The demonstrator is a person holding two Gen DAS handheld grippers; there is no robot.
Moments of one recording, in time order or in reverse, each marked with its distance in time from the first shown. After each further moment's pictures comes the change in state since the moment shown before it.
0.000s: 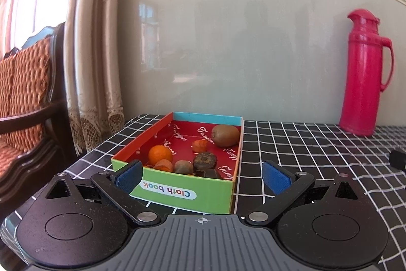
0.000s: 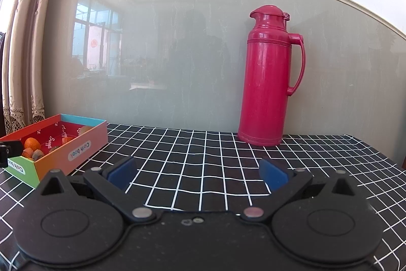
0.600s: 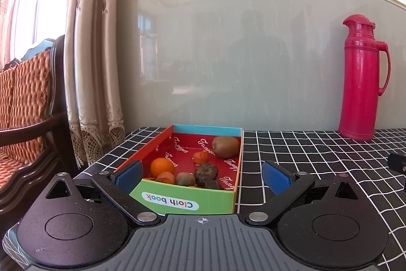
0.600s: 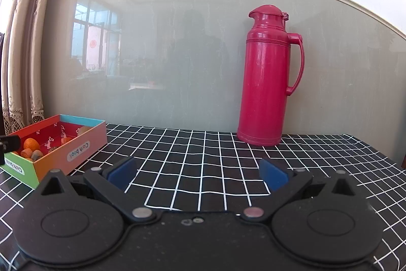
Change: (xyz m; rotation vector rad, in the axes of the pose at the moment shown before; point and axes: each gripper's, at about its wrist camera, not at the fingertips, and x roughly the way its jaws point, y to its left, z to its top) left arm -0.006 0.003 0.002 0.006 -0.061 -0.001; right arm -0.001 0.001 0.000 0.005 -0.001 -0.005
